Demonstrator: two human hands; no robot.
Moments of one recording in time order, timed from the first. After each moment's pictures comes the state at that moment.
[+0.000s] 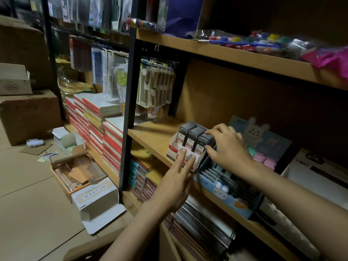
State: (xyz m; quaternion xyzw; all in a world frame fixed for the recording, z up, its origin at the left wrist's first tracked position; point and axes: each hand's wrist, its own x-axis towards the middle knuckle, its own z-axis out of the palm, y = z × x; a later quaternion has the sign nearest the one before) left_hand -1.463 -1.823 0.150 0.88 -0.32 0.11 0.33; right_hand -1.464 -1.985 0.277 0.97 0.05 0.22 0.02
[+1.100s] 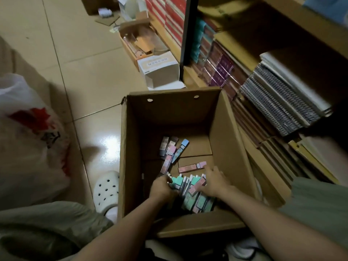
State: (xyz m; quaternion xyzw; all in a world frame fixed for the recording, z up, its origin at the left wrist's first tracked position) left_hand -1.725 -1.754 -0.181 0.83 0.26 -0.30 0.39; right_hand -1.666 -1.926 -0.150 0.92 0.02 -0.38 -0.08
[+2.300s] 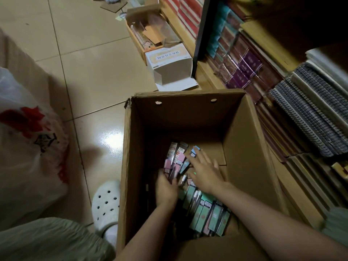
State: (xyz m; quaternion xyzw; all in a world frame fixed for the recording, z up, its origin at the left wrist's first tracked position) left_hand -1.687 -1.749 -0.215 0.75 0.41 -0.12 0.50; right_hand -1.610 -1.867 -0.196 0.93 0.21 -0.28 -0.10
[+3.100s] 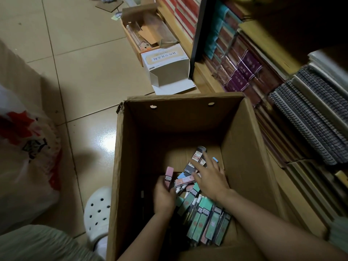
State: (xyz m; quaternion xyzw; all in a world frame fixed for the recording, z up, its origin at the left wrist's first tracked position) left_hand -1.685 -1.755 -0.223 0.72 0.42 -0.14 0.53; right_hand -1.601 -1.890 -0.215 0.95 0.16 -0.26 -0.10
